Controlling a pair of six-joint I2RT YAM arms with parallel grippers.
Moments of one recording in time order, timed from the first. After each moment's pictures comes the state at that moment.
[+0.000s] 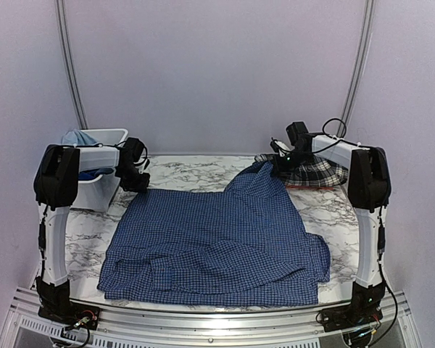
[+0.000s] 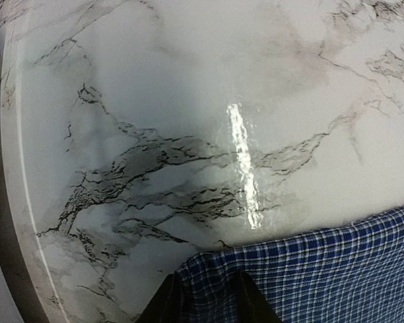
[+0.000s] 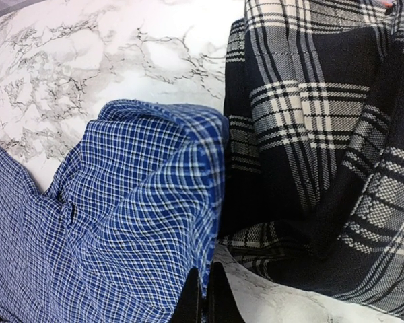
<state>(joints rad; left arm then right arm) -0.27 2.23 1.69 -0.61 -0.03 -0.08 0.23 2.24 1.90 -0.69 -0.31 0.06</state>
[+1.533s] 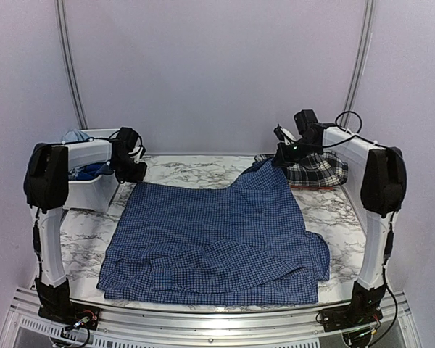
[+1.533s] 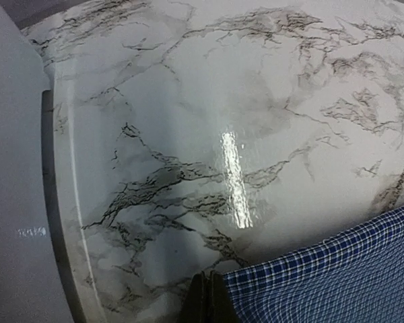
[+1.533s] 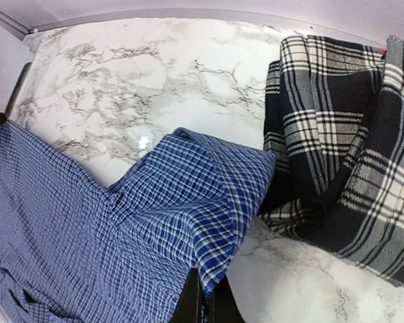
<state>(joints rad) -0.25 2.16 1.69 -0.60 -0.01 -0.09 0.23 2.10 1.86 -0.71 -0.39 0.07</state>
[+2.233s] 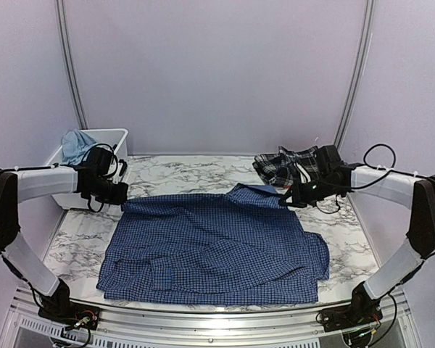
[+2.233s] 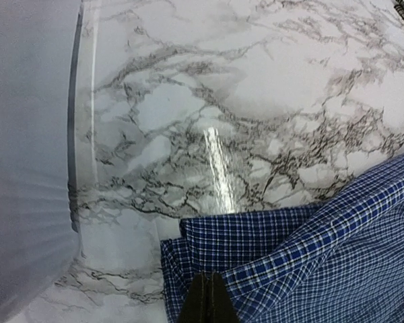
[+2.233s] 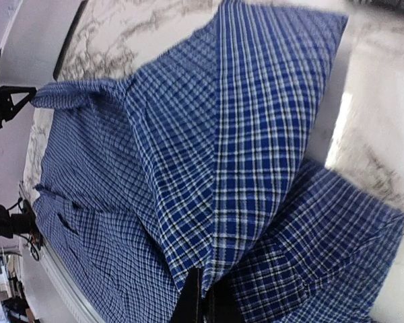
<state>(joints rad) -0.26 1.57 1.00 -0.36 0.05 -0.10 0.27 1.53 1.05 -0.46 -0.58 0.25</state>
